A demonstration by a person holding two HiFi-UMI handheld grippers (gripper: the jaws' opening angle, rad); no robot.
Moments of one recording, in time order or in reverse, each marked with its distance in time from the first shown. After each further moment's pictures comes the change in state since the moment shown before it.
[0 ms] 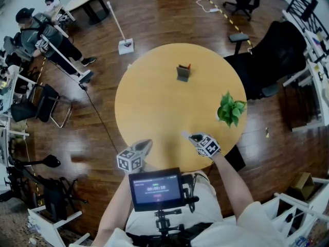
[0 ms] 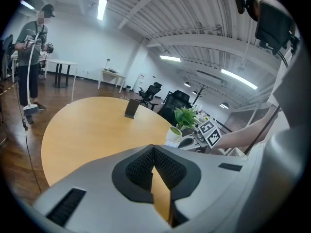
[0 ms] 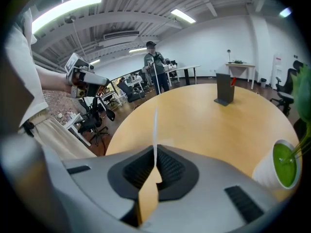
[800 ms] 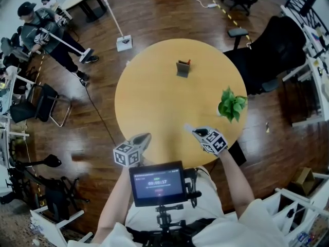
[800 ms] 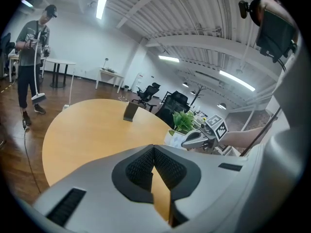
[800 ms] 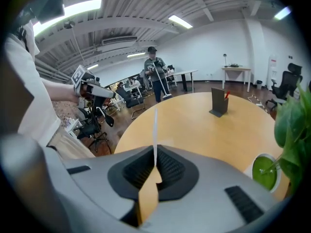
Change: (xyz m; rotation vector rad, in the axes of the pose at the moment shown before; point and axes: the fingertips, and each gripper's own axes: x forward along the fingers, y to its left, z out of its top) left arm -0.009 0.004 0.029 0.001 0.011 -0.026; right arm -0.053 0.010 0.049 0.036 -0.038 -0.016
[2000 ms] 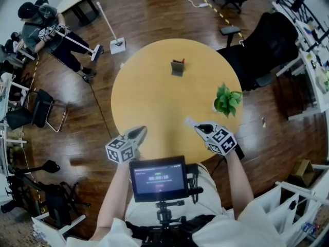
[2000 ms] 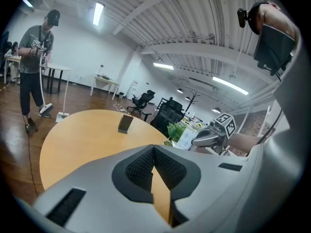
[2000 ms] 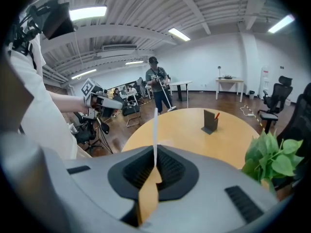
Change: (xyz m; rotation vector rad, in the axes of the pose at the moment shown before) left arm -0.019 -0.015 0.055 0.028 -0.077 -0.063; right arm -0.083 0.025 0.069 -0.012 -0.105 -0.082
